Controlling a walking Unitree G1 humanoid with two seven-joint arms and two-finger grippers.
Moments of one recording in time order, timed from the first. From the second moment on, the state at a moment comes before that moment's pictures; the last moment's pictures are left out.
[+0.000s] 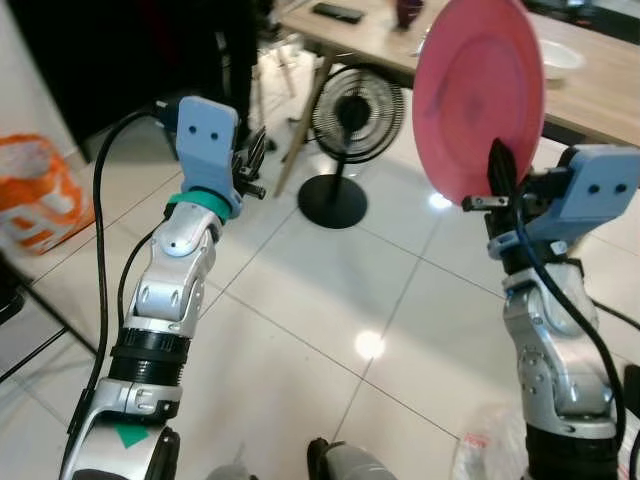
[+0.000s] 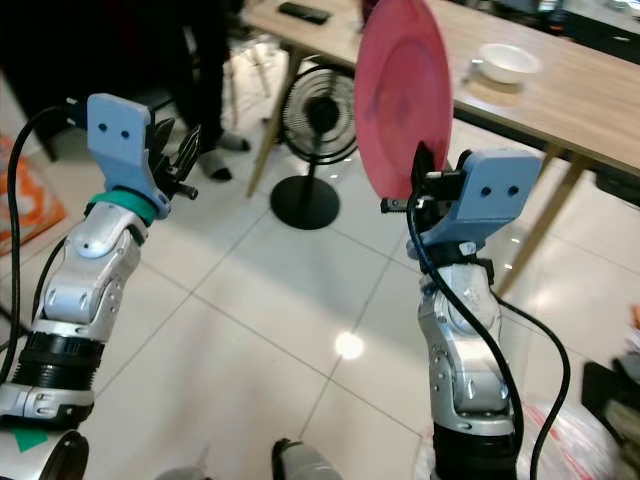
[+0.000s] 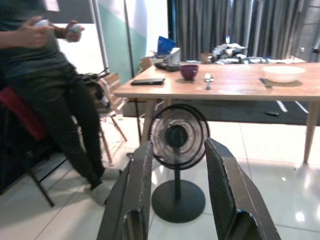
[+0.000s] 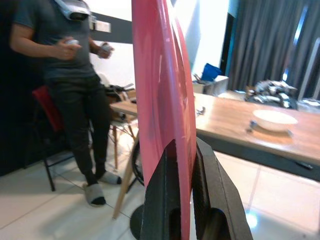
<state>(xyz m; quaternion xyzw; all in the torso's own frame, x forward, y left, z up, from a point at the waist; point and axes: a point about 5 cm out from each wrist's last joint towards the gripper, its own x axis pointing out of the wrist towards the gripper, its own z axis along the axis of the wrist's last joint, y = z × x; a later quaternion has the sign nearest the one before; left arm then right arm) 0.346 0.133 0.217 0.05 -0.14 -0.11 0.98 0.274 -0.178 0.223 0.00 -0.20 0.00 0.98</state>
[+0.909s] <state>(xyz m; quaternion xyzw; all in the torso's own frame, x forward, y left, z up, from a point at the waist) 0.345 0.129 0.214 0.05 -0.13 -0.11 0.98 0.277 -0.185 0.216 0.01 -0.18 -0.02 0.98</state>
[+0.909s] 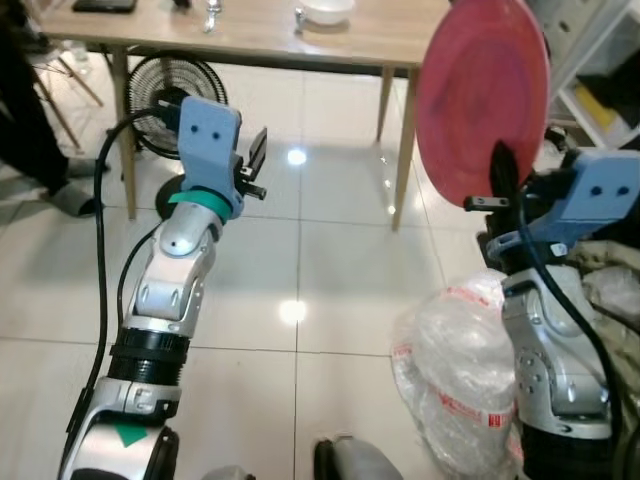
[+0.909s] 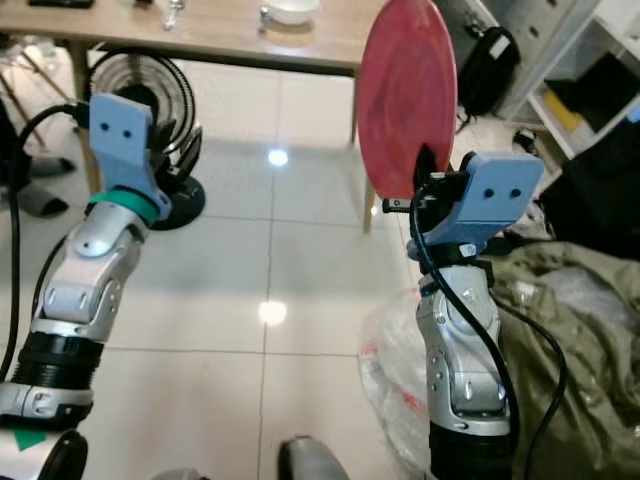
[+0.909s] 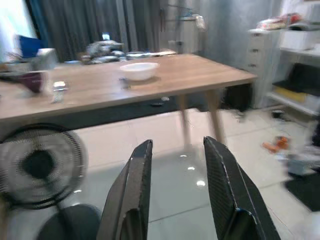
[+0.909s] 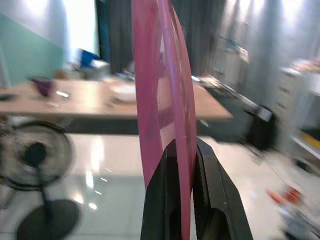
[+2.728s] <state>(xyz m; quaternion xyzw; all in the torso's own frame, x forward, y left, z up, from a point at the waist) 0.329 0.142 0.157 0.13 -0.06 -0.12 0.98 0.260 -0.201 0.156 -0.06 -0.08 -0.03 0.99</state>
